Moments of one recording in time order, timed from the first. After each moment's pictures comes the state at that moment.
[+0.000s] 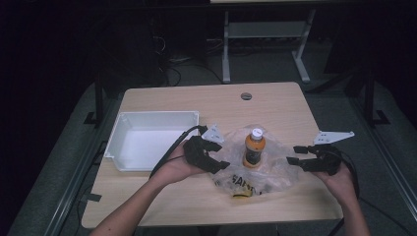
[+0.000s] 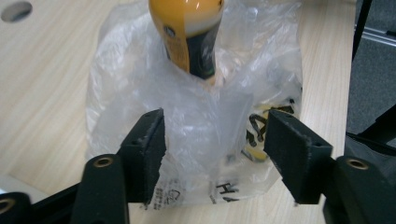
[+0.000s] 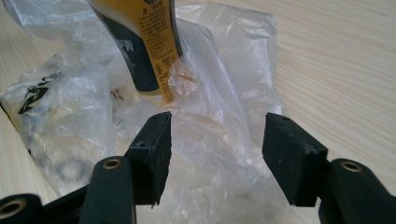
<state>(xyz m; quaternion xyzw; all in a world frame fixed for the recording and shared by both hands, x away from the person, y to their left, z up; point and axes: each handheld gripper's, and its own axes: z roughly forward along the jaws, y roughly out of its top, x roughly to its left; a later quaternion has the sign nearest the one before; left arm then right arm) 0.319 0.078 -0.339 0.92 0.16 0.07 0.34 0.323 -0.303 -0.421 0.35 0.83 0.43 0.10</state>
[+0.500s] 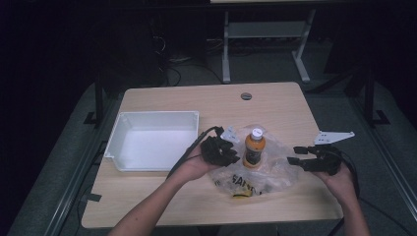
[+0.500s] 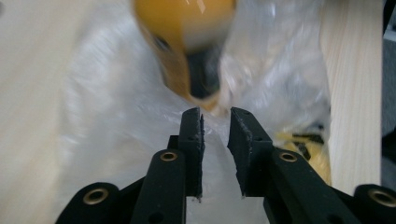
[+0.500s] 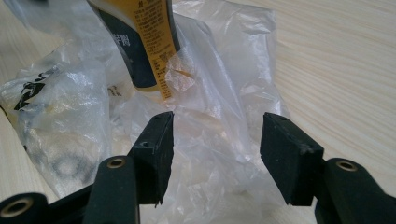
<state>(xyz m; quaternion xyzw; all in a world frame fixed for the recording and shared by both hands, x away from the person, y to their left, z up) 0.336 0.038 -0.383 0.93 0.15 0.06 0.32 0.324 -0.306 -0.424 0.35 0.83 0.43 0.10</state>
